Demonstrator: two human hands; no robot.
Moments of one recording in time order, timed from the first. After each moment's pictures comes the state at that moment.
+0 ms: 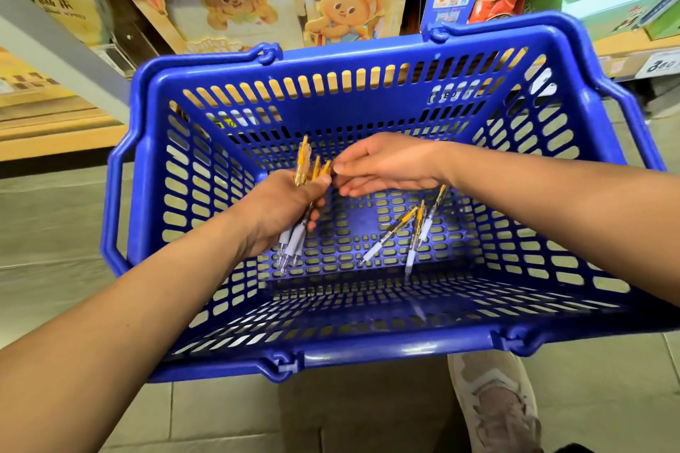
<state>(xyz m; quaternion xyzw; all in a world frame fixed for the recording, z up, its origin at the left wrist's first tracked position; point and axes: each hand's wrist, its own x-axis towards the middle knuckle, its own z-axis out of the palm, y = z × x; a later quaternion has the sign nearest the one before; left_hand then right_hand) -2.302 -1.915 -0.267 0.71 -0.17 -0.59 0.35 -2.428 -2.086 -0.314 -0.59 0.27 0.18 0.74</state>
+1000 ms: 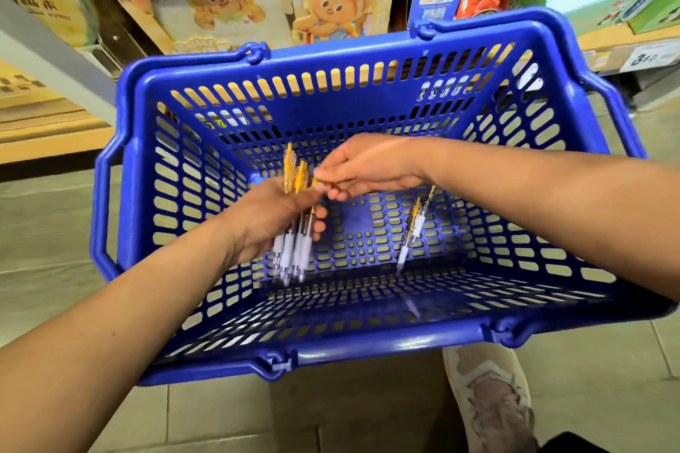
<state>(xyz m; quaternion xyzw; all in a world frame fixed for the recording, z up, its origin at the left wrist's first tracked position) -2.302 -1.906 -0.272 0.68 -0.14 -0.63 0.36 -2.418 -2.076 -0.312 -0.59 0.26 0.20 0.73</state>
